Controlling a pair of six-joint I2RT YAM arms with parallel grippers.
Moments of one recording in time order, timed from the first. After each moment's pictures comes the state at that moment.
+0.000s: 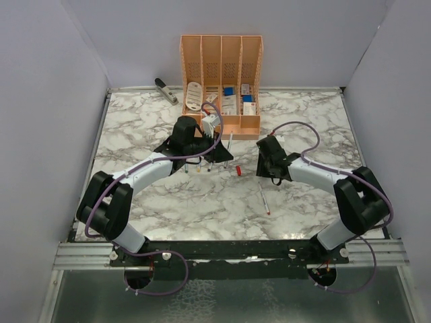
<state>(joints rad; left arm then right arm) -0.52 1.54 0.95 0.16 0.70 -0.37 0.56 1.55 0.85 -0.28 0.28 0.58</state>
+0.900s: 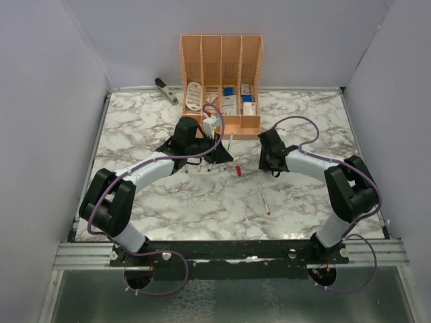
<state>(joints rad) -0.52 1.57 0.95 0.15 0.70 -0.36 0.49 1.68 0.94 -0.27 0.33 0.54</state>
